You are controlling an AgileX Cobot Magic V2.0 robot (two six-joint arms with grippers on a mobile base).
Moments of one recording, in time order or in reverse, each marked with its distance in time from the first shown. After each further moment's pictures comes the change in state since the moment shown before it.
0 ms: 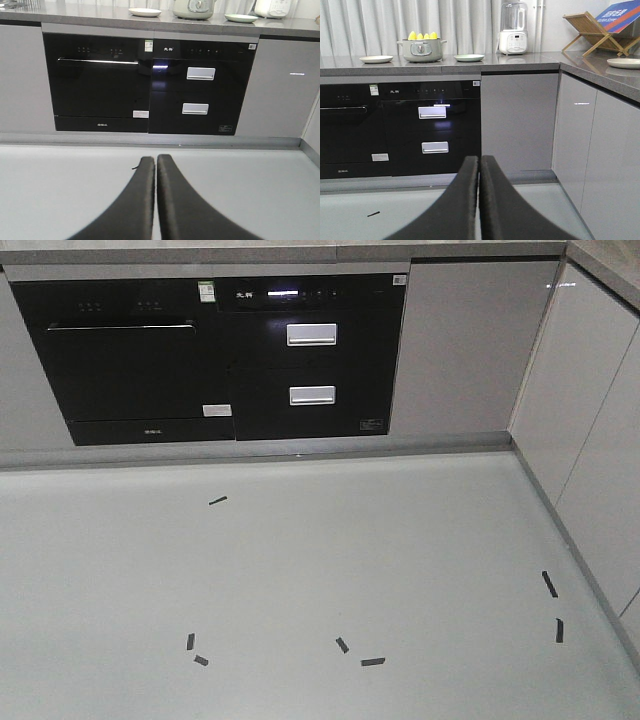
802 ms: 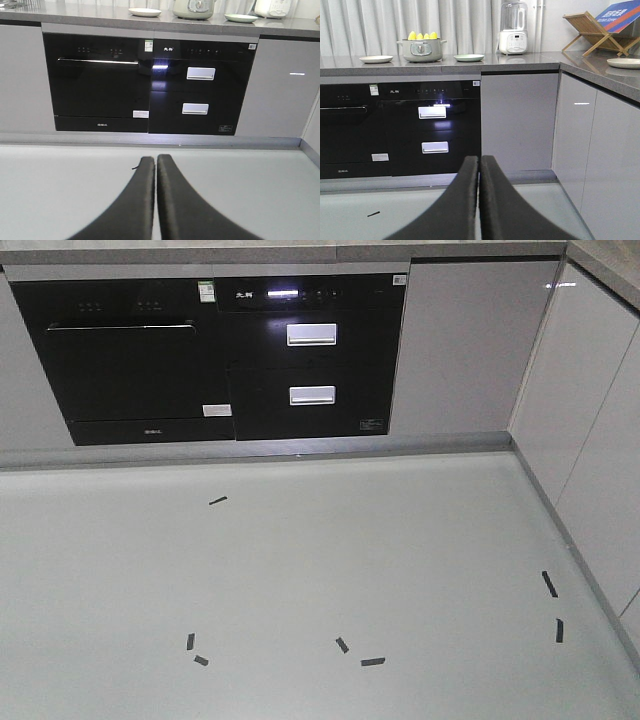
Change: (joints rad) left arm 0.000 0.000 0.000 0.000 0.000 0.000; right arm 0.000 0.000 0.000 0.000 0.000 0.000
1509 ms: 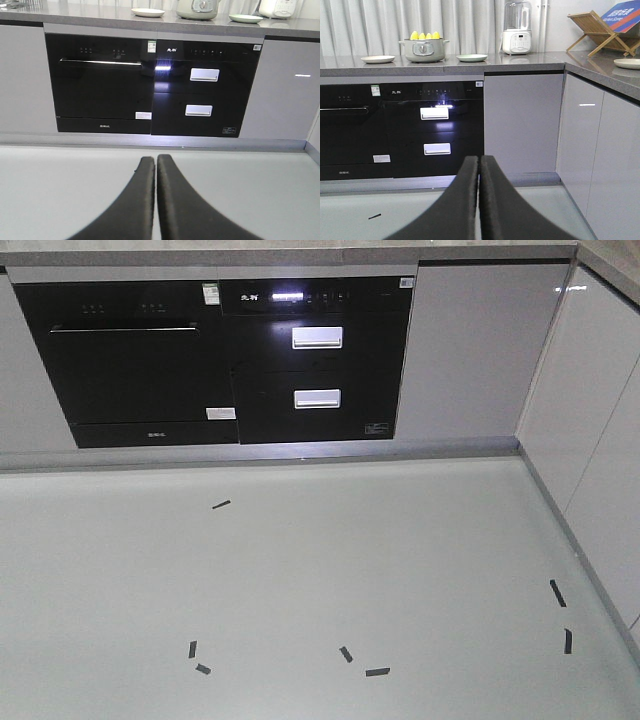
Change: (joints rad) left arm 0.000 0.000 0.000 0.000 0.000 0.000; right arm 0.000 0.000 0.000 0.000 0.000 0.000
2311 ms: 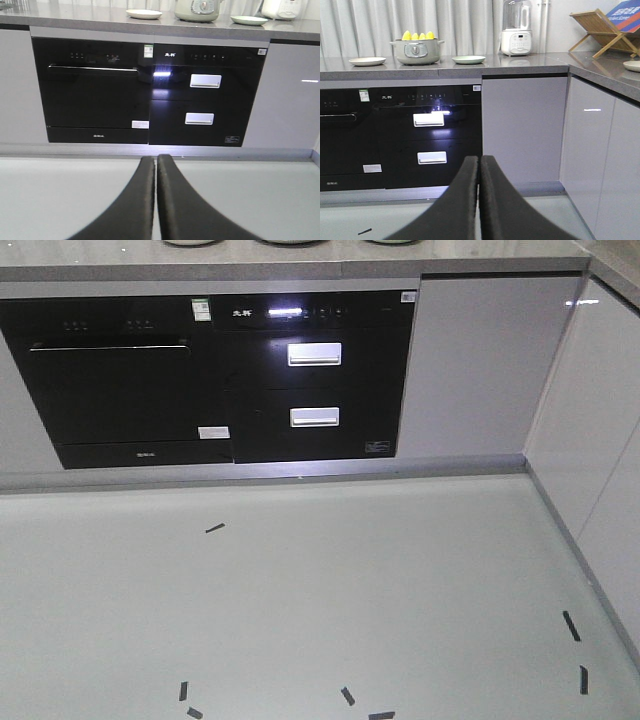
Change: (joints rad) left arm 0.000 0.000 0.000 0.000 0.000 0.000; right arm 0.000 0.000 0.000 0.000 0.000 0.000
